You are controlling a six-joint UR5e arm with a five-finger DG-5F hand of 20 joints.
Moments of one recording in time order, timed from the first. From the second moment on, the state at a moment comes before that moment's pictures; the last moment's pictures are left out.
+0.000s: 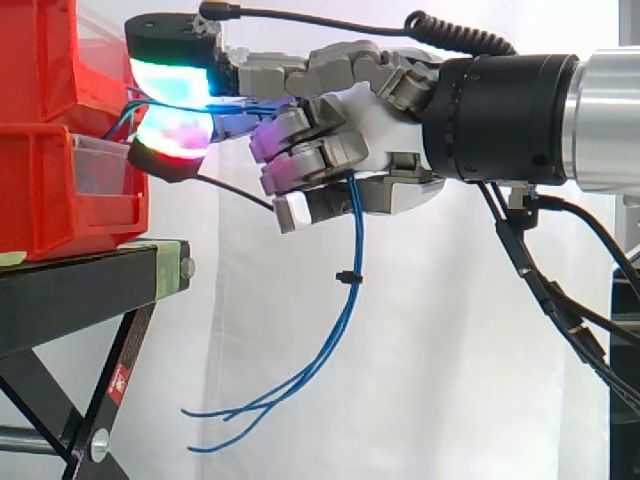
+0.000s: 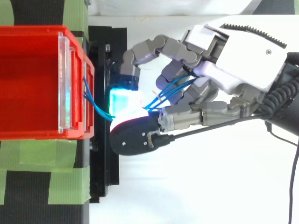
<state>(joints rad) 0.28 -2.00 -1.63 -2.51 -0.89 -0.30</state>
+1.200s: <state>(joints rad) 0.28 -2.00 -1.63 -2.51 -0.89 -0.30</state>
